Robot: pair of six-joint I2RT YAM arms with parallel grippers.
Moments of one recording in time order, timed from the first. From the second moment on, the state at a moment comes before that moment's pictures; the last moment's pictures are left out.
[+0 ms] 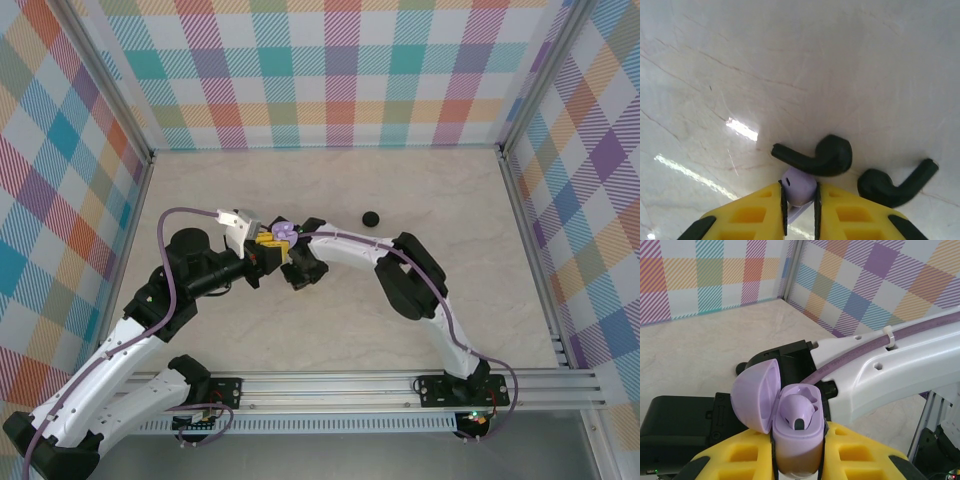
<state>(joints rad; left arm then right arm) -0.60 0.77 0.83 -0.30 0.32 -0.21 0.94 2.23 1.76 -0.94 -0.03 0.39</state>
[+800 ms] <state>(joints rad) -0.60 0.77 0.83 -0.30 0.32 -0.21 0.76 1.97 1.40 -0.84 0.01 0.40</state>
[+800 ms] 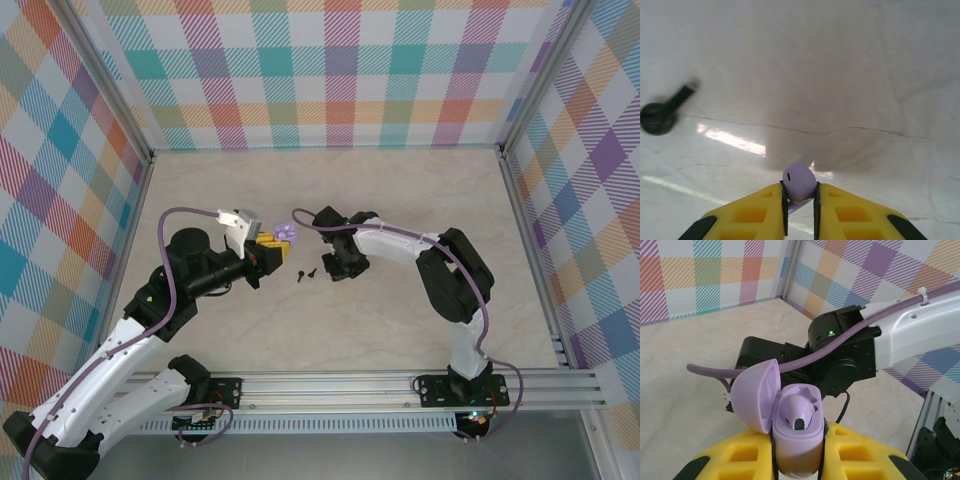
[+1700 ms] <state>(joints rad) -0.60 0.78 0.83 -0.30 0.32 -0.21 0.71 2.03 1.50 -0.97 0.03 0.66</state>
